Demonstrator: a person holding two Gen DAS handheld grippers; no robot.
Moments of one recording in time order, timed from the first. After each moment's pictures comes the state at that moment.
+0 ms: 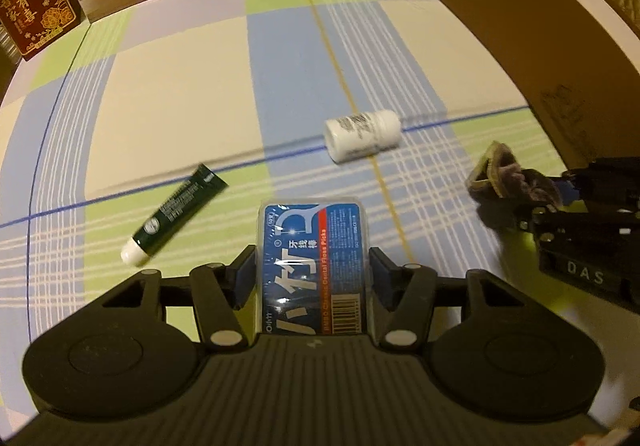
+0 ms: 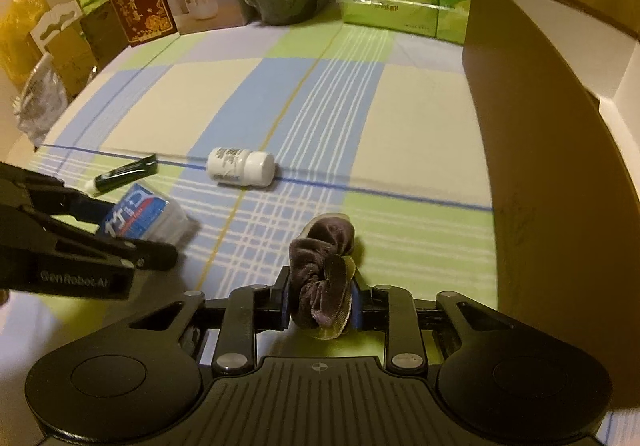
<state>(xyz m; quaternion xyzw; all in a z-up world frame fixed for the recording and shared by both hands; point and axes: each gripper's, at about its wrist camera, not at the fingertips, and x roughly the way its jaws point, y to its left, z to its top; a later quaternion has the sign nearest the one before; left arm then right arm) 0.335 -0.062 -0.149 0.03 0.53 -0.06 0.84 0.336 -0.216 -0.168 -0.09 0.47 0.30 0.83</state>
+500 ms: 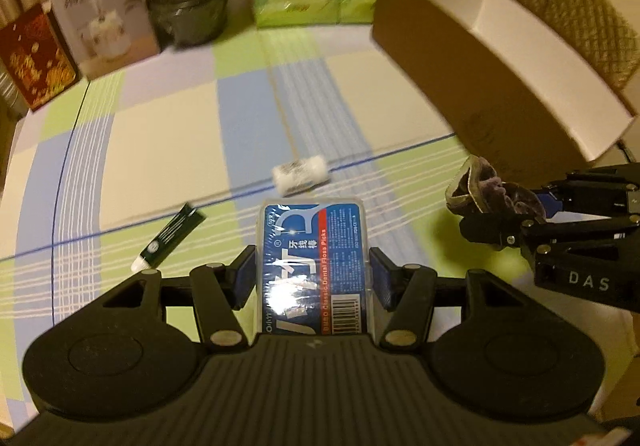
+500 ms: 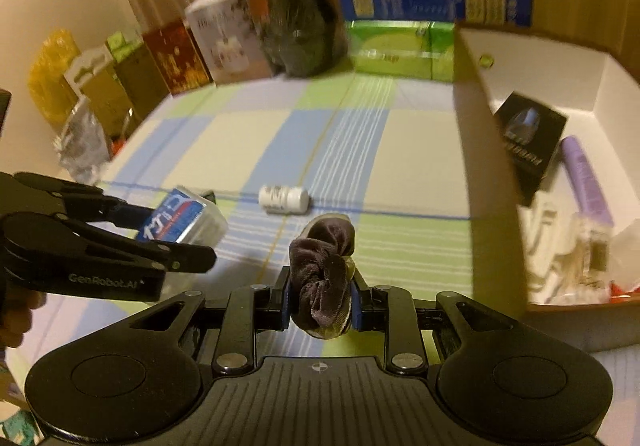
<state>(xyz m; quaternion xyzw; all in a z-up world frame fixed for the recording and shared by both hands) 0.295 -0.092 -0.081 0.04 0.48 -0.10 0.87 0.297 -0.260 -0.099 -0.04 0.42 0.33 0.84</state>
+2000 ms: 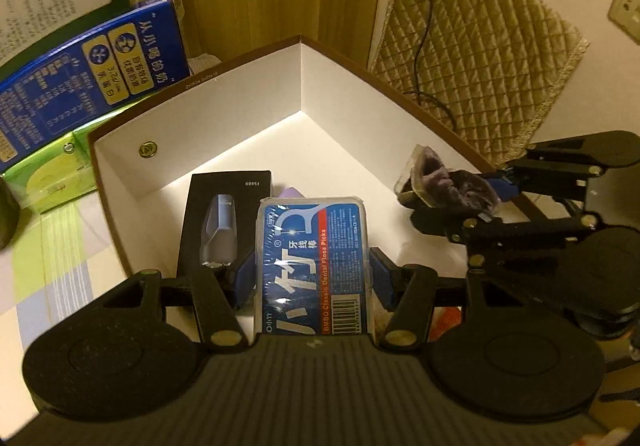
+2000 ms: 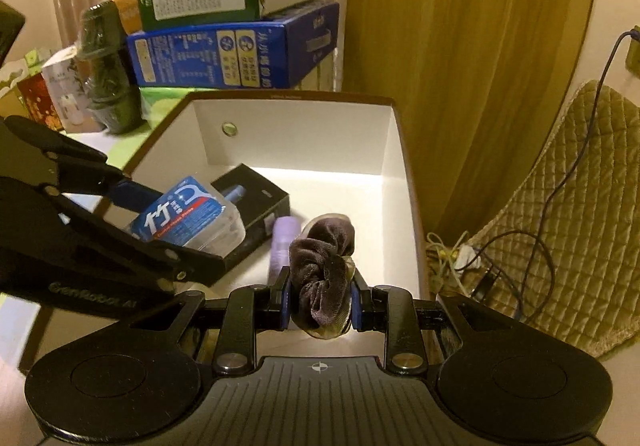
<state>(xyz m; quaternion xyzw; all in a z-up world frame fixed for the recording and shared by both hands) 0.452 -0.355 -0.061 0.10 0.45 -0.22 0.86 0.462 -0.454 -0.068 -0.11 0.38 0.24 0.89</state>
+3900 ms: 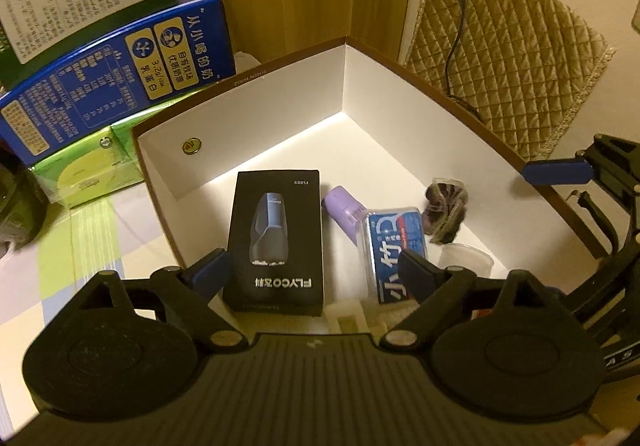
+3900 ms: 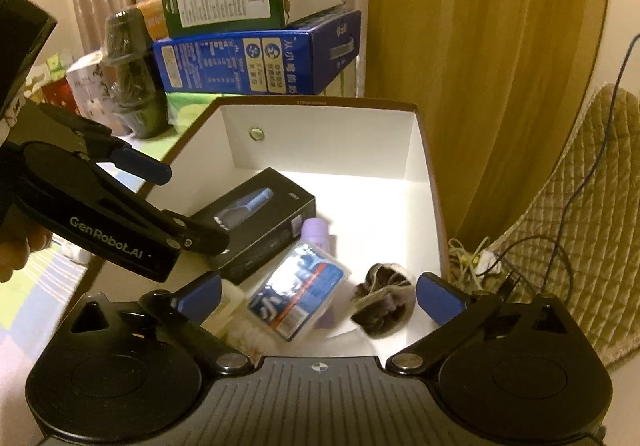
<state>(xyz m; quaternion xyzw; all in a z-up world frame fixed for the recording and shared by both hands) 0.454 -0.327 -0.052 0.10 0.44 -0.19 0.87 0.442 -0.454 -0.065 -0.09 0.37 0.27 0.88</state>
